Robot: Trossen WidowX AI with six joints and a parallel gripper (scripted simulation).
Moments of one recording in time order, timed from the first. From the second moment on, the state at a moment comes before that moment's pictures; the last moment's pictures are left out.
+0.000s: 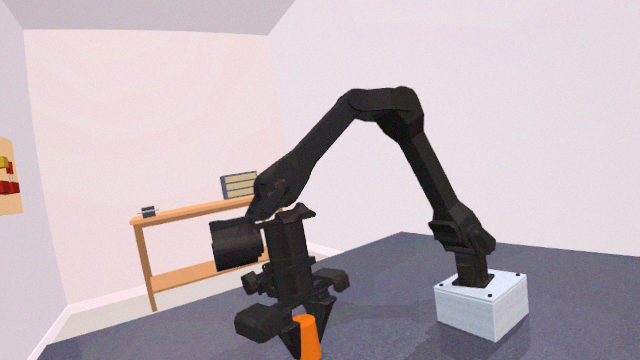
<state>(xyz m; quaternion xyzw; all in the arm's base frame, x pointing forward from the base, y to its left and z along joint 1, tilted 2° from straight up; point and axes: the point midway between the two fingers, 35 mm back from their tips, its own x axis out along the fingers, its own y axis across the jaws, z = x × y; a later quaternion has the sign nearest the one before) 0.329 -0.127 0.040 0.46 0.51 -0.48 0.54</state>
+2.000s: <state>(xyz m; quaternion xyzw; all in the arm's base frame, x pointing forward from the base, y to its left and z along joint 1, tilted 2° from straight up) 0.328 -0.127 0.041 0.56 0.42 -0.57 0.44</state>
